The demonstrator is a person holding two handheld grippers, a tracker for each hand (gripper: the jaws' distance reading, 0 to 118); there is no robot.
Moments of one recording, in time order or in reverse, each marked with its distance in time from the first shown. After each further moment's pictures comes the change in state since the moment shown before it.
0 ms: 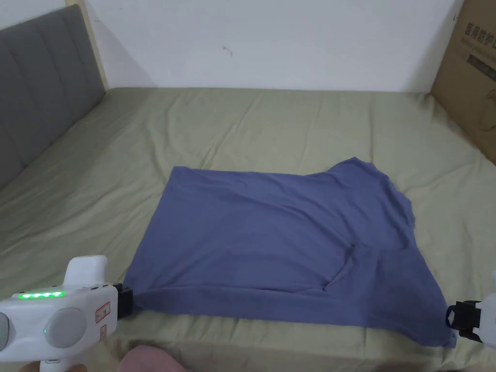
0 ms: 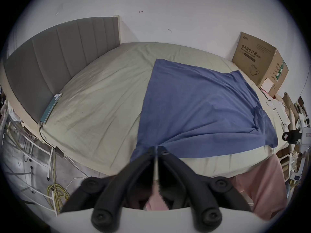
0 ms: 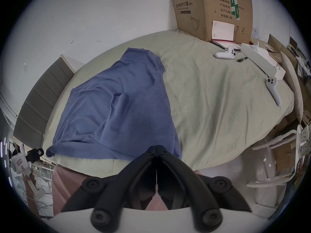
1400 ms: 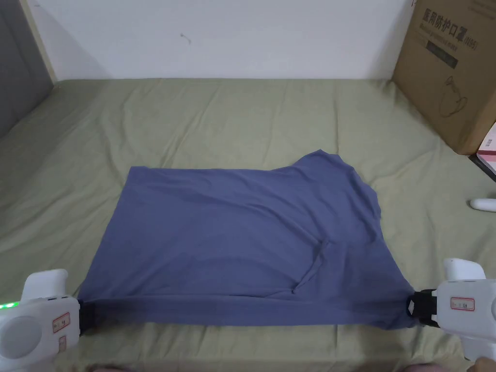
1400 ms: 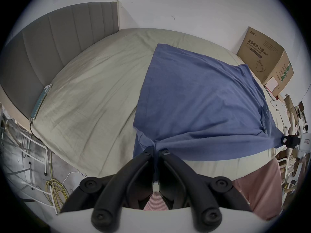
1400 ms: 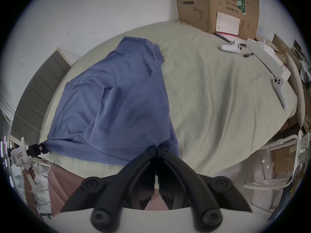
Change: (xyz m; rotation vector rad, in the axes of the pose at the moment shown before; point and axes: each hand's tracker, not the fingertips) left arm 0.005 0.026 -0.037 -0.110 -0.039 0.033; right arm 0.005 0.020 -0.031 -0.071 -0.005 0.024
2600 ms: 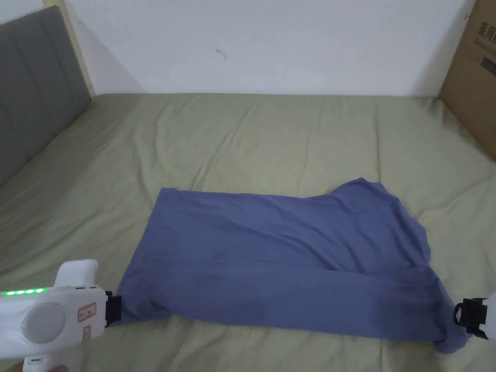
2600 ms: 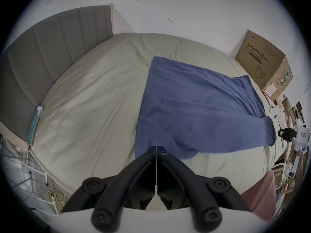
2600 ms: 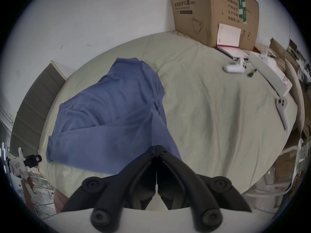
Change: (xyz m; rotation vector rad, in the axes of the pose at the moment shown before) left arm -0.005 0.060 -0.025 0.000 -0.040 -0.012; right arm -0.007 0.065 -0.028 0.069 -0.031 -0.067
